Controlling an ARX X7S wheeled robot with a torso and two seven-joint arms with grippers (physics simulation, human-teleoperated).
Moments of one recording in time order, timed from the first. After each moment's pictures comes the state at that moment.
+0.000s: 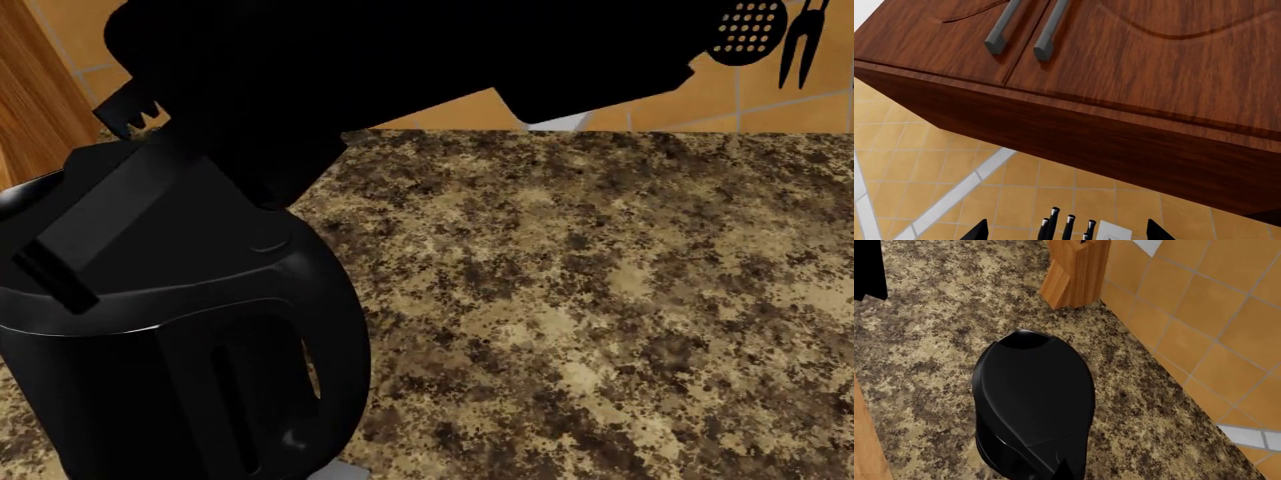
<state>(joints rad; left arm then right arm) -0.25 -0.32 -0.50 0.81 -0.64 -0.36 -0.32 2.25 0.36 -1.02 0.36 2.28 1.55 0.63</state>
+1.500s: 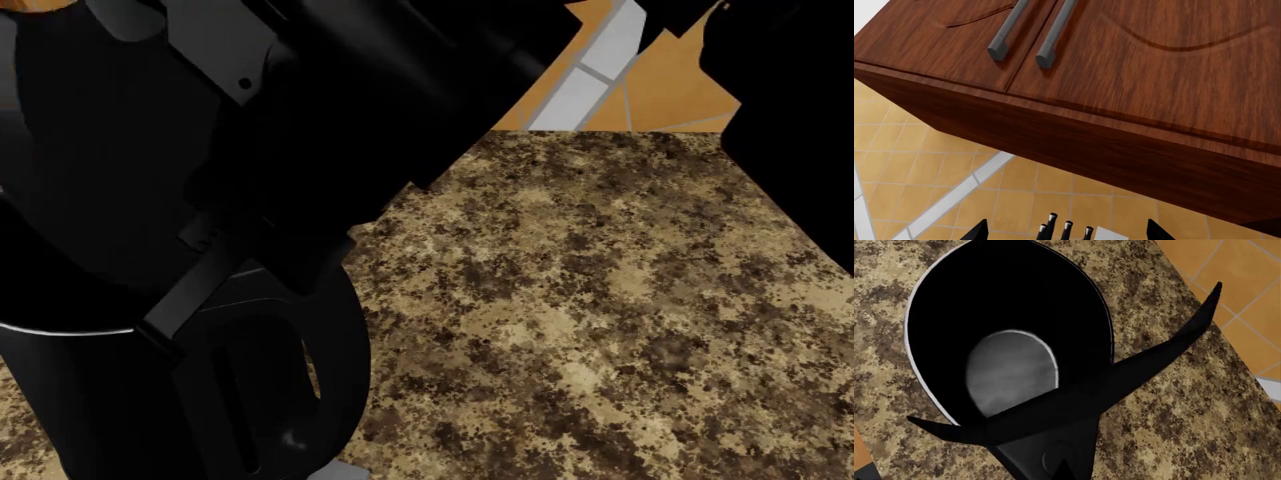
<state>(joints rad) -0.23 -0.36 -0.53 0.82 -0.71 -0.34 -0.34 2.20 0.22 -1.33 0.41 1.88 1.50 0.14</state>
